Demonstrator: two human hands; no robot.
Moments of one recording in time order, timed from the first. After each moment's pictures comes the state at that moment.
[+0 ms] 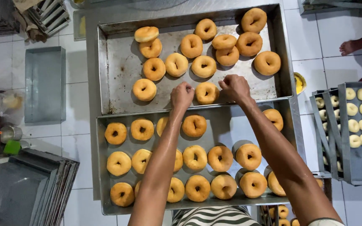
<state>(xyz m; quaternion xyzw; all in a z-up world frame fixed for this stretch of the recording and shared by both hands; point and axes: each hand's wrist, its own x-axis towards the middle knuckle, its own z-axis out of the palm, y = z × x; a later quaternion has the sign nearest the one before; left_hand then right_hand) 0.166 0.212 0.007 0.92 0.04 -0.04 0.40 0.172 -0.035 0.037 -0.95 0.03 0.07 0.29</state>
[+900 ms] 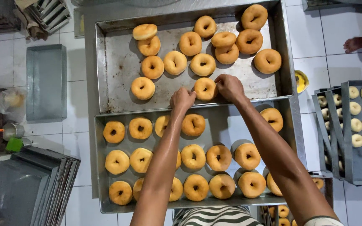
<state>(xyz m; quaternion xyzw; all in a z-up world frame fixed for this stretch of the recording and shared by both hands) 0.160 0.201 0.017 0.92 0.12 -0.19 0.32 0.173 -0.022 0.037 -0.94 0.01 0.10 0.32</state>
